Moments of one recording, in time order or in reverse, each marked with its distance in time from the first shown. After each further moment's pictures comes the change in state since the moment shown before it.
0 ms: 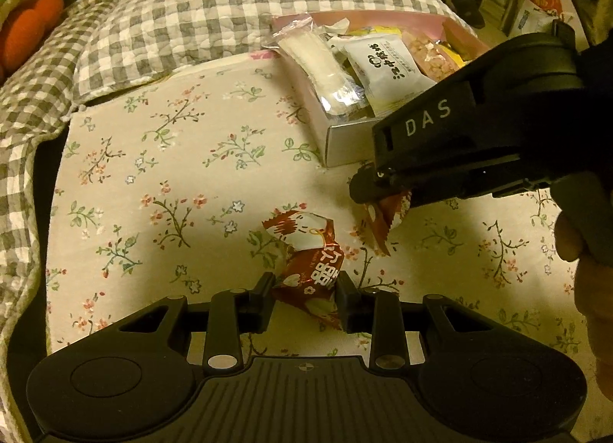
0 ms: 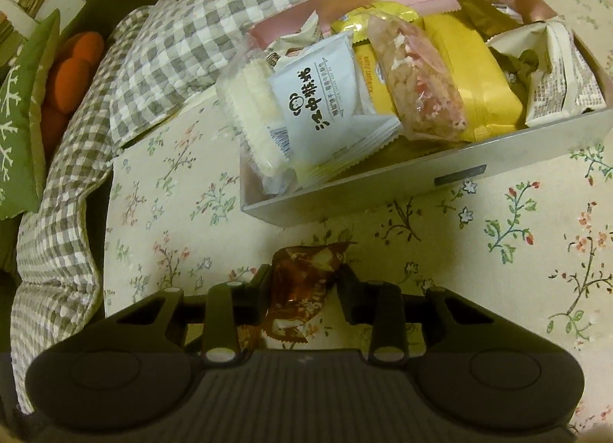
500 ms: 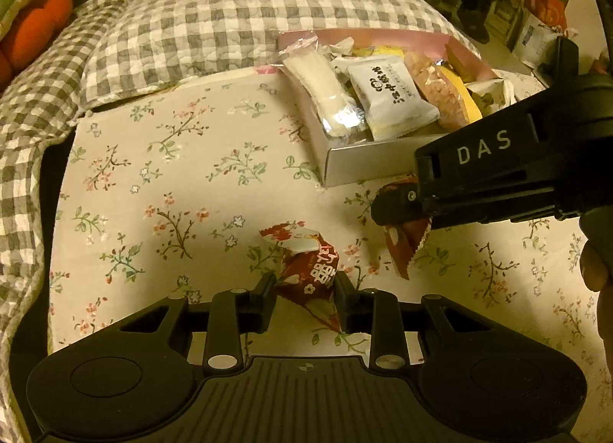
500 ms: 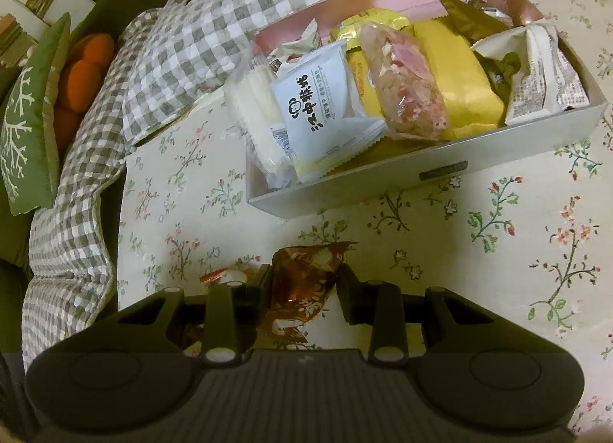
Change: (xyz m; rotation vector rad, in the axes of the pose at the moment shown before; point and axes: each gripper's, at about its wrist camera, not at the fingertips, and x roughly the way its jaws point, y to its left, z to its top) left arm -0.007 -0.002 0.004 -0.039 -0.033 -0.002; right arm -0.017 -0.006 -0.001 -0.002 0.008 0.032
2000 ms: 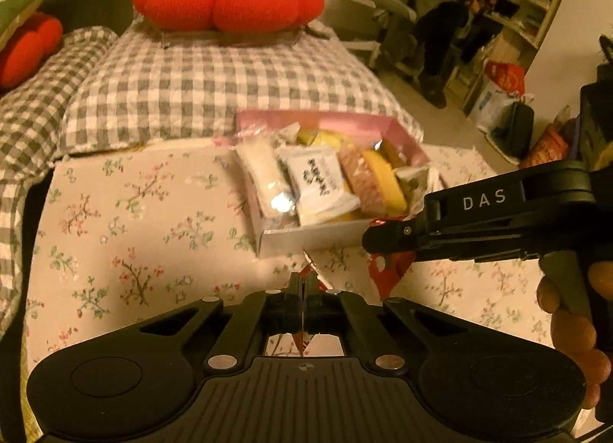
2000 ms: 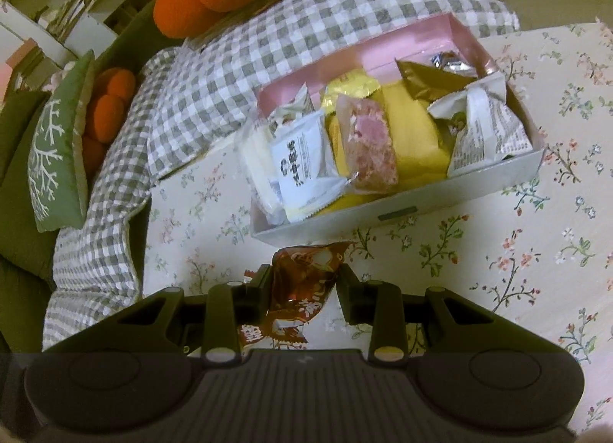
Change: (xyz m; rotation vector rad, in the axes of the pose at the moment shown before) left arm -0.051 -0.010 0.015 -0.078 -0.181 -0.170; right arm -0.054 -0.020 0.010 -0.002 -0.089 0.061
